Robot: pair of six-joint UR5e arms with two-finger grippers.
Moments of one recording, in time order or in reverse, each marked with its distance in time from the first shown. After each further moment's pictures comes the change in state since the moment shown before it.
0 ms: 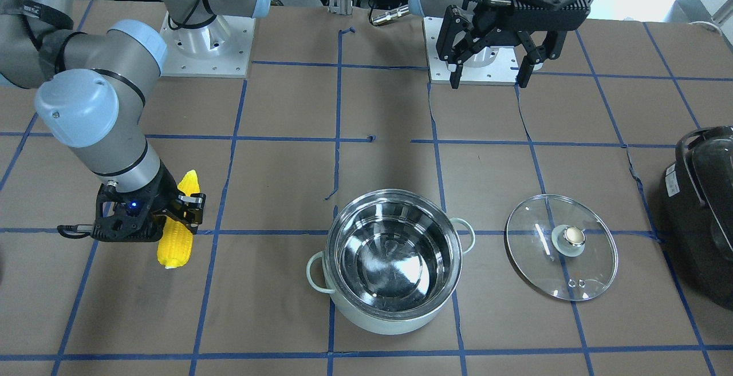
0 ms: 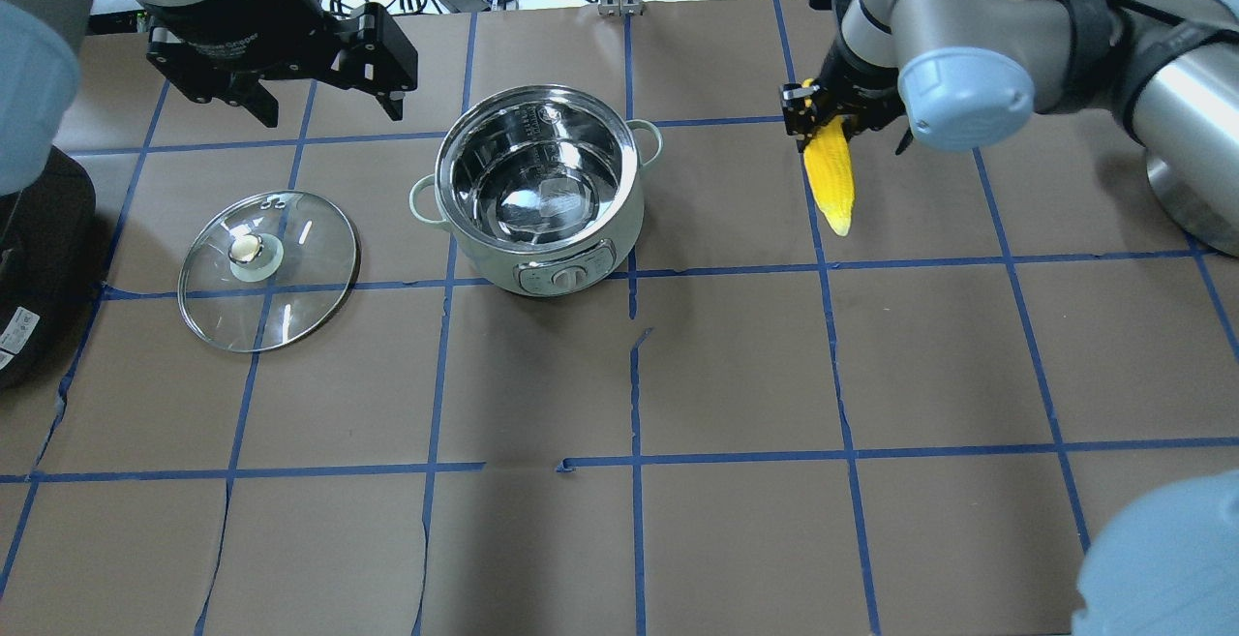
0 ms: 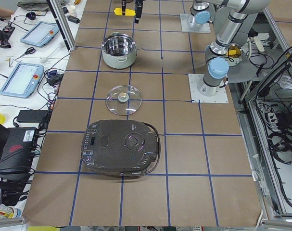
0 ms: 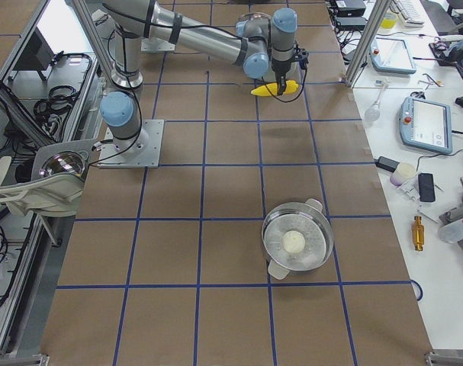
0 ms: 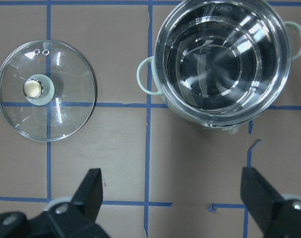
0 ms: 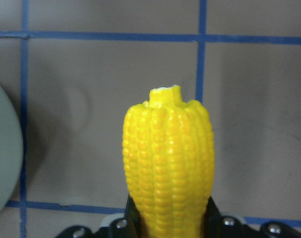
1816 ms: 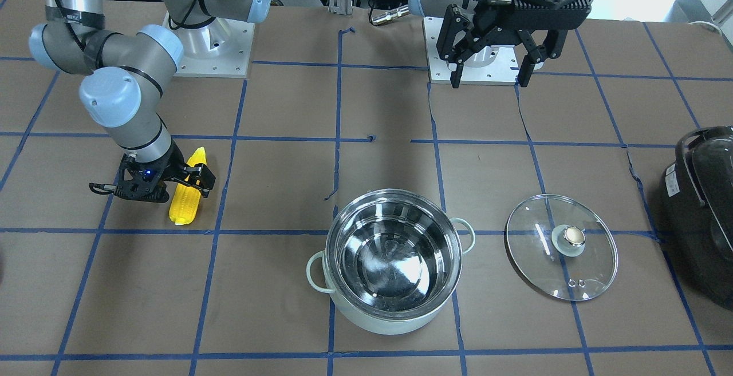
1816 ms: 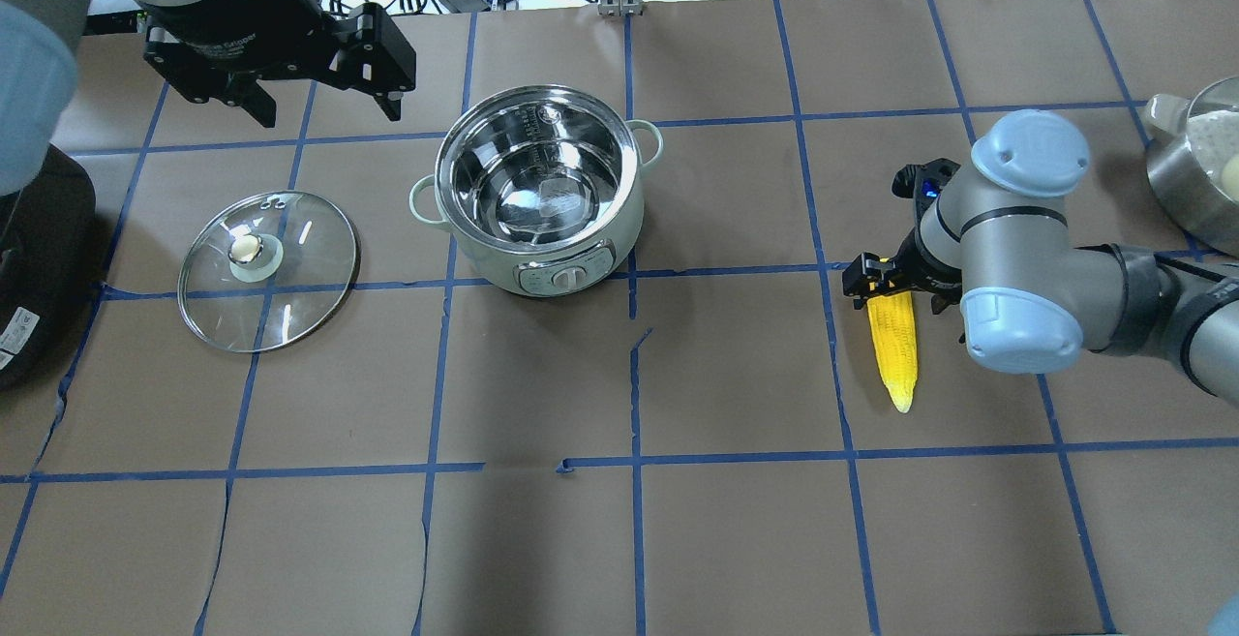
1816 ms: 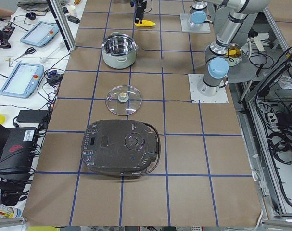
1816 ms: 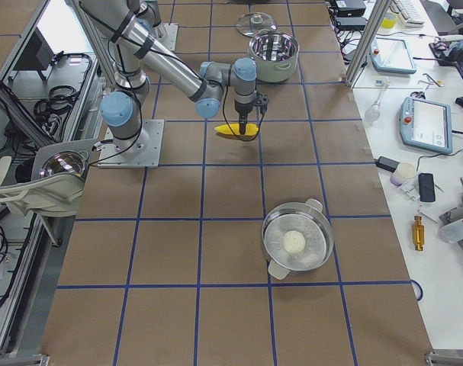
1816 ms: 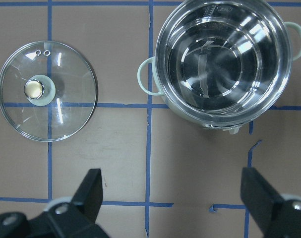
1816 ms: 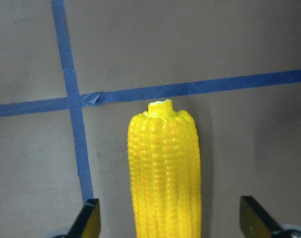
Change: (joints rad) left arm 0.000 0.003 0.001 -0.007 0.004 -0.003; right arm -0.227 -0.145 0.630 -0.374 -0.046 -0.067
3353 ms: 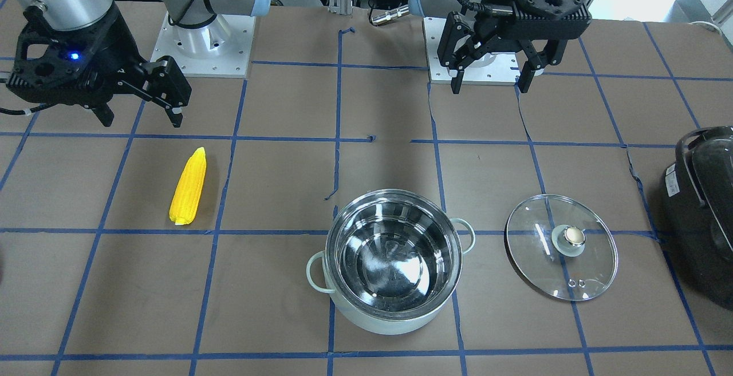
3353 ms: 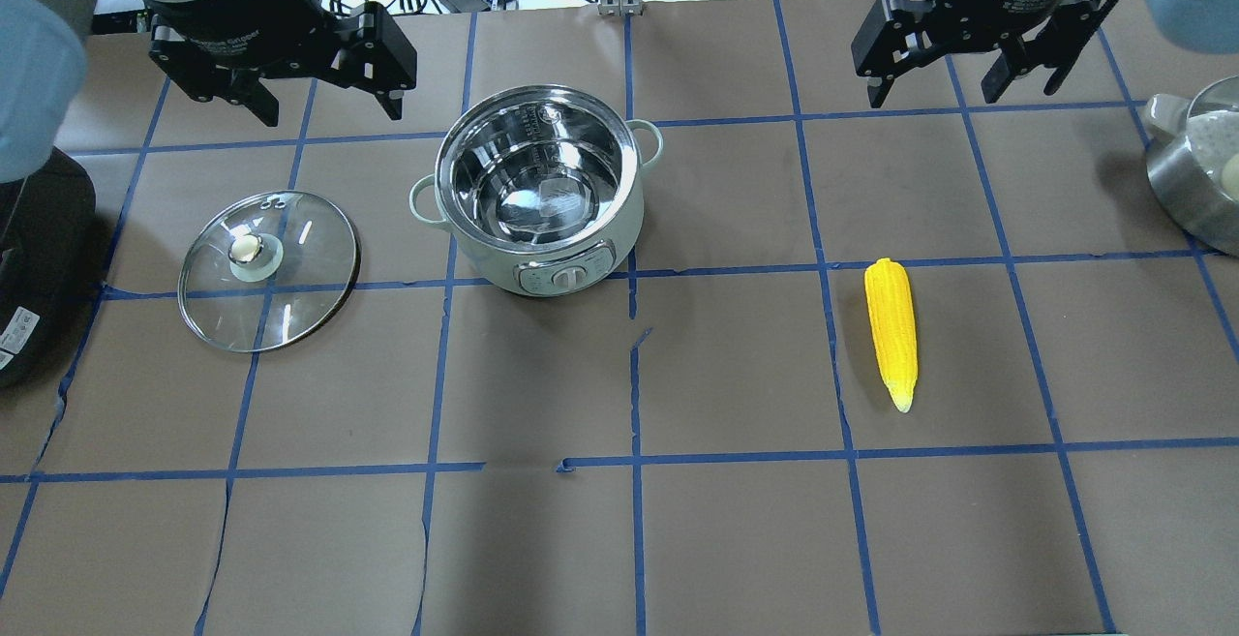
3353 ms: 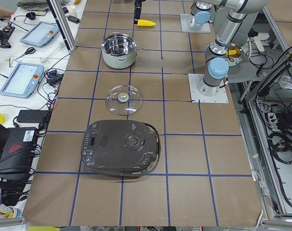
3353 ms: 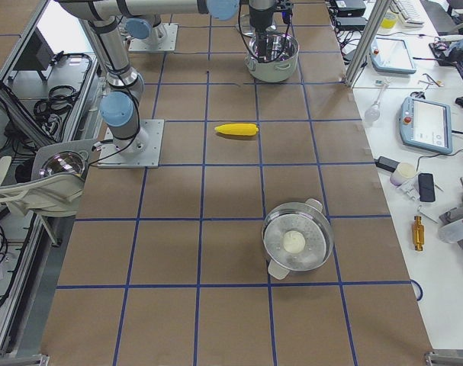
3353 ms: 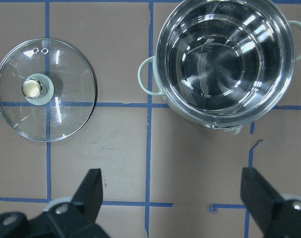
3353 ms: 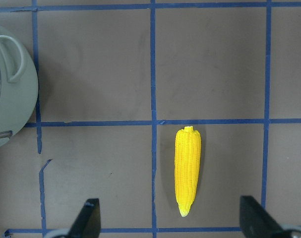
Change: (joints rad) left arm 0.004 -0.017 0.009 -0.003 -0.002 0.004; right arm 0.133 -0.169 -0.688 0.811 -0.019 0.040
